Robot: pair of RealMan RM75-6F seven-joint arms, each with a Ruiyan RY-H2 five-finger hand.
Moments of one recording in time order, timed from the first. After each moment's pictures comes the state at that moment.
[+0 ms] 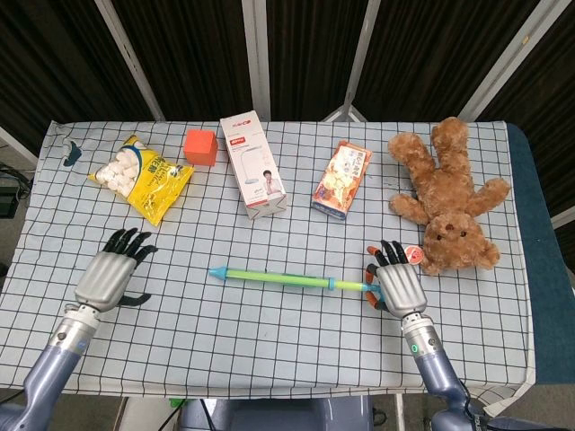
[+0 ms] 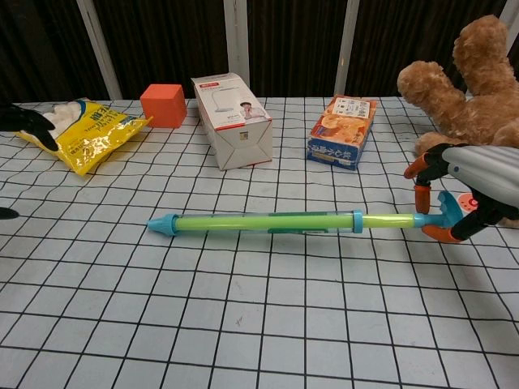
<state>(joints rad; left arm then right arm) -0.41 -1.24 -0.15 -1.80 1.27 1.07 0.49 0.45 -1.52 0.12 -1.64 -1.20 1.18 -0.49</state>
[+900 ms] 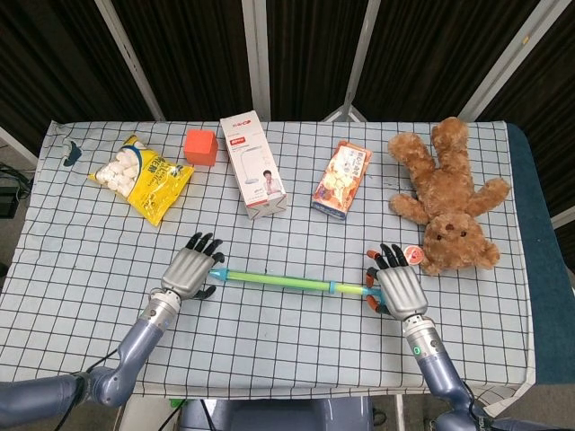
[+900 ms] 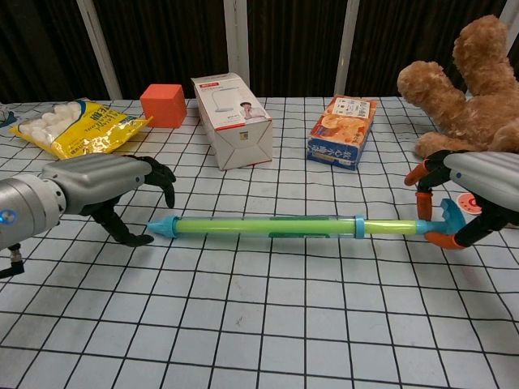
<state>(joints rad) -0.65 -1.61 -0.17 -1.55 1.03 0.95 0.70 0.45 -1.50 0.10 -1.65 -1.20 1.17 -0.48</state>
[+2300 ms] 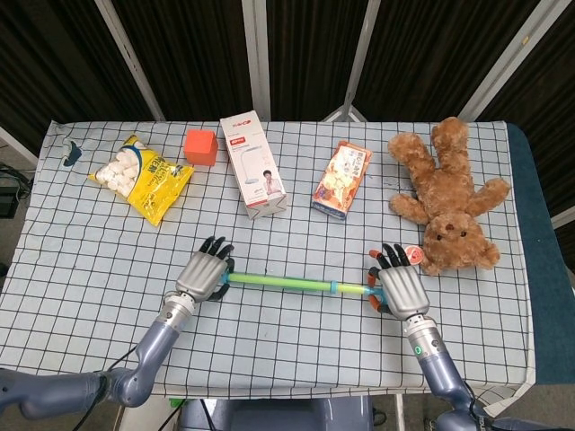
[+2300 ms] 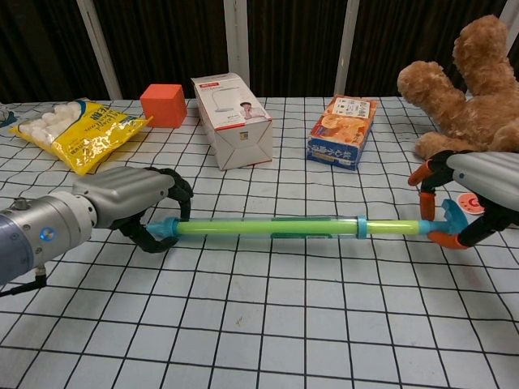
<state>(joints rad) -0.71 -1.70 -0.12 -1.49 0.99 1.01 0.68 0.45 -1.49 0.10 -1.65 -1.19 1.18 -0.48</state>
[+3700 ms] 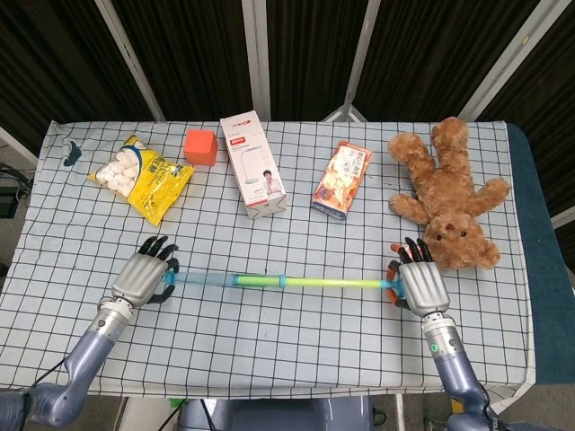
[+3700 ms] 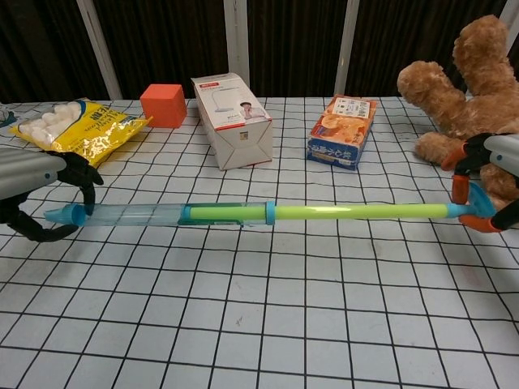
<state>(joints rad) -0.58 -1.37 0.00 -1.63 1.12 1.06 0.50 0.42 -1.43 0.12 -1.67 -1.15 1.22 -0.50</state>
